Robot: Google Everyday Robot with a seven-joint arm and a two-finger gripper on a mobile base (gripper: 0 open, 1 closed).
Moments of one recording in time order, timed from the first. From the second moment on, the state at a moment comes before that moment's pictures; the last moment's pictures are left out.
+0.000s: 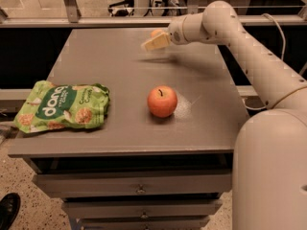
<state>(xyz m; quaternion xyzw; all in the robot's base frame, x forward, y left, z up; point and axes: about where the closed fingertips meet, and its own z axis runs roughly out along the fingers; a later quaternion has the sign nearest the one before) 0.852 -0.049 0.880 -0.39 0.73 0.17 0.53</state>
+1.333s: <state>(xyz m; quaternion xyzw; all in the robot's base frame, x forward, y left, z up) 0.874 -0.055 0.860 -0.35 0.74 0.19 0.54</state>
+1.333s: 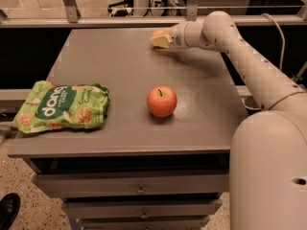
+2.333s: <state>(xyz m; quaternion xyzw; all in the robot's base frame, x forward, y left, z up) 0.765 -0.077 0.934 -0.39 0.66 0.29 0.57</state>
